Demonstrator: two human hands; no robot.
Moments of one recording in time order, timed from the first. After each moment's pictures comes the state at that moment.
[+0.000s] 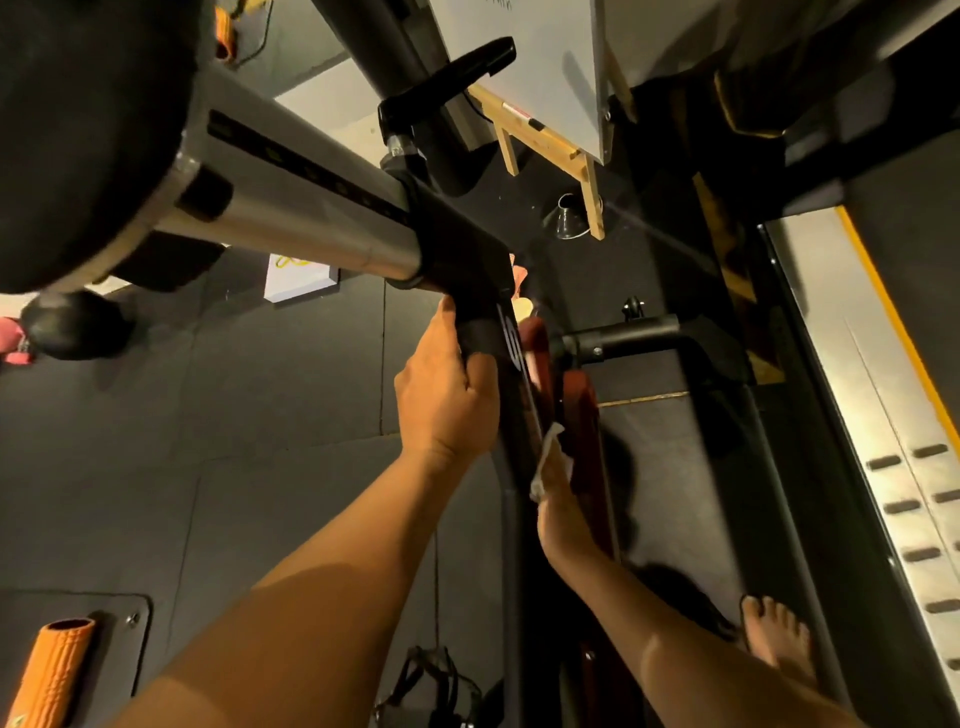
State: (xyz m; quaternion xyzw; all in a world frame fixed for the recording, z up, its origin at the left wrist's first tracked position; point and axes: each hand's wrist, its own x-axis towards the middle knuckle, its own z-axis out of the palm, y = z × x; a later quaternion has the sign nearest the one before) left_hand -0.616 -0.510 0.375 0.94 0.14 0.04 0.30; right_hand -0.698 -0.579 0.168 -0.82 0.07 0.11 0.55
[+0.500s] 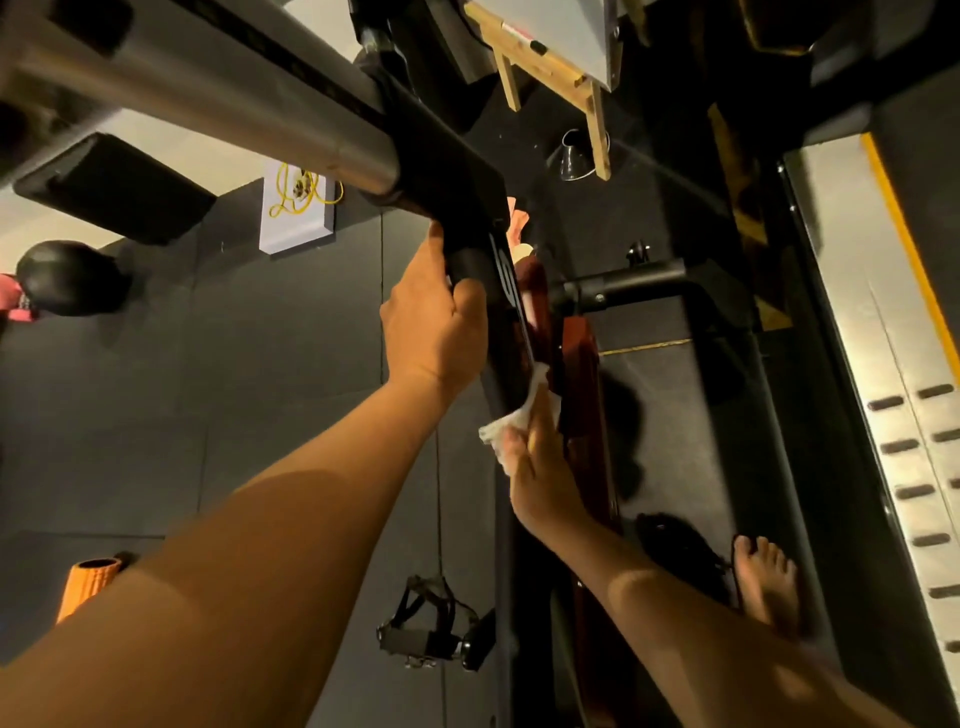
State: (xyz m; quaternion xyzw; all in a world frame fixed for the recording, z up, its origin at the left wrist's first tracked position) left_hand -0.615 -0.509 0.374 0.95 0.15 0.04 0.27; right_hand -0.725 -0.590 0.243 -0.73 0.04 0.25 0.64
